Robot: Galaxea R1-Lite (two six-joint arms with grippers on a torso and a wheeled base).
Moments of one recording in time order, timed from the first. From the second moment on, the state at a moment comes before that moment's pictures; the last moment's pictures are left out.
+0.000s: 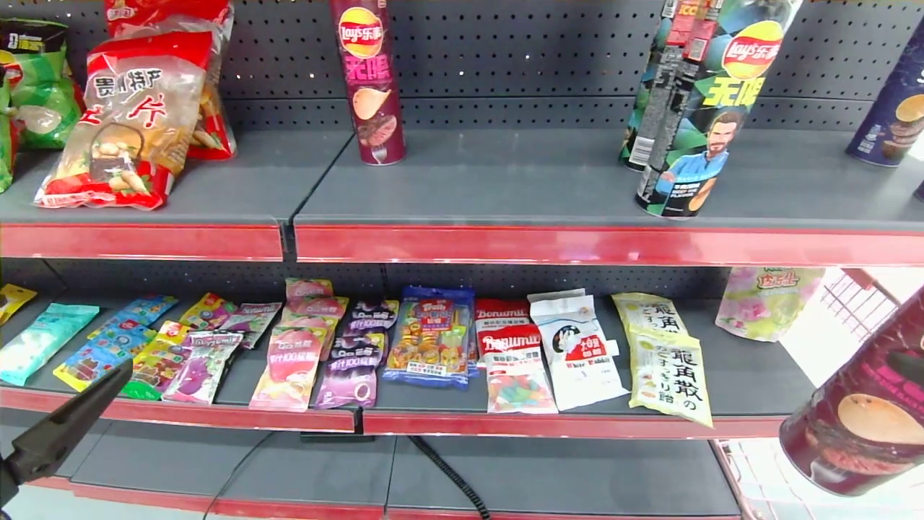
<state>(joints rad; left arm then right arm) -0.19 0.76 -0.41 -0.28 0.05 0.40 0.04 0.81 -0.70 0.18 0.38 -0.22</state>
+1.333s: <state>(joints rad) -0.19 0.76 -0.42 -0.28 0.05 0.46 0.23 0.79 -0.69 0.18 0.38 -0.26</state>
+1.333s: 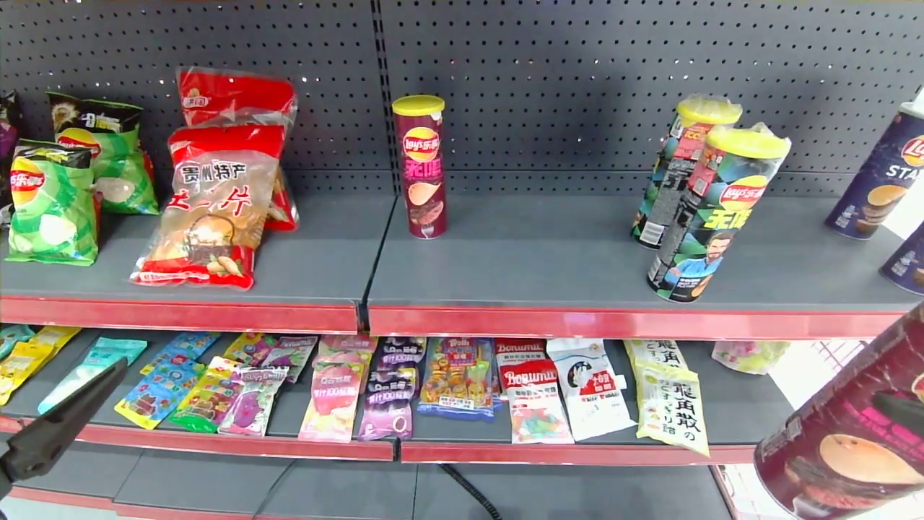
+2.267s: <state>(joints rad) -0.19 0.78 -0.43 -0.28 0.05 0.48 0.24 0.80 -0.58 0.05 0.41 -0.29</state>
